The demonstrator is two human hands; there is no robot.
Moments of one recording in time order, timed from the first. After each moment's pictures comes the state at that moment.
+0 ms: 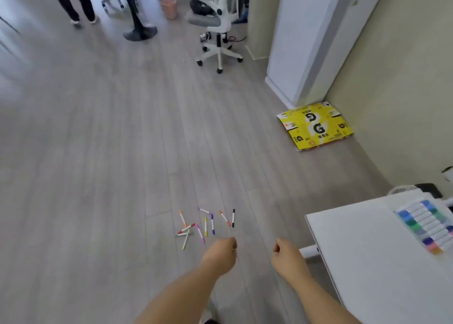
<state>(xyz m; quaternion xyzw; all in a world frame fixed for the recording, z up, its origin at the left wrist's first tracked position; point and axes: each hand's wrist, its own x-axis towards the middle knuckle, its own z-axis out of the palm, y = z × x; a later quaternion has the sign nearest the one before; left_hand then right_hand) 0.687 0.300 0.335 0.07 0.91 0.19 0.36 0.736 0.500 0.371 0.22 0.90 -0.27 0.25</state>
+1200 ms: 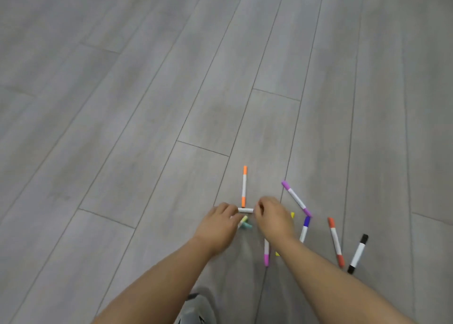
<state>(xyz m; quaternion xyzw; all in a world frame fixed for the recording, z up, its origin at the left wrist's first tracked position) 0.555 0.007 -0.425 0.06 0.97 0.16 0.14 0.464 0.164 -0.397 -0.13 0.96 -0.15 0.21</state>
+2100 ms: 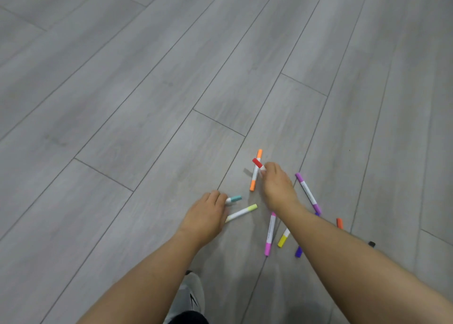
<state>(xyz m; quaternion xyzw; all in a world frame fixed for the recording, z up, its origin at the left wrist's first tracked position) 0.610 0.001 -0.461 -0.12 0.96 0.23 0.07 0.427 0.138 -0.442 -0.27 0.94 -0.11 0.18</state>
